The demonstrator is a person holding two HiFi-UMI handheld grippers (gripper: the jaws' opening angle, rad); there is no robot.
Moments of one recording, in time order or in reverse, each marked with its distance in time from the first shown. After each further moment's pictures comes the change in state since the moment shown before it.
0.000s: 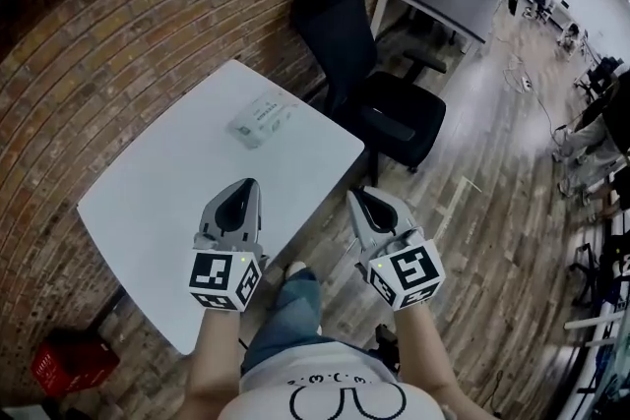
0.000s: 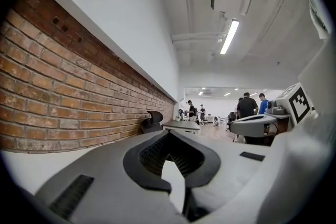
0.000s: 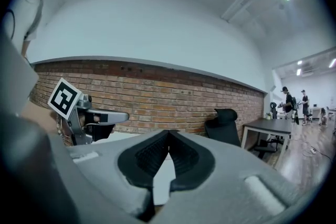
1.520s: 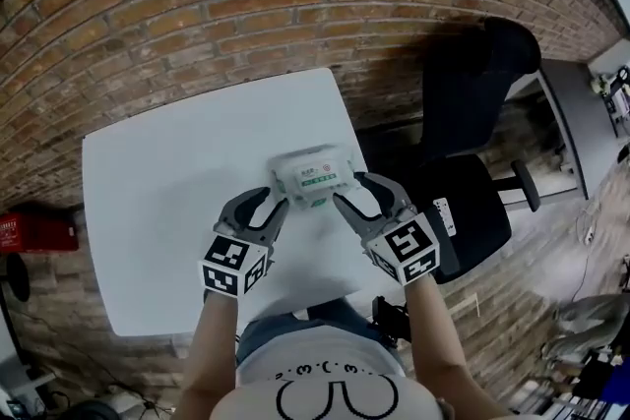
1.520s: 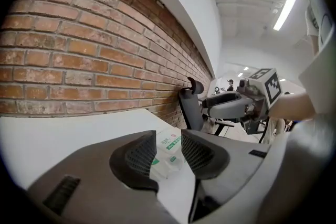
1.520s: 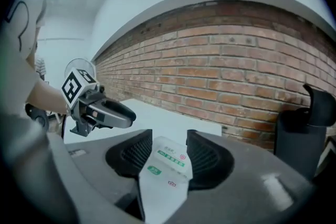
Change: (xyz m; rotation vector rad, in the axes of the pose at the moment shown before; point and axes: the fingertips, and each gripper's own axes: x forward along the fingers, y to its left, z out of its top) left arm 0.207 0.173 -0.130 -0.213 0.314 0.364; right arm 0.363 -0.079 -0.088 -0.193 0.287 0.778
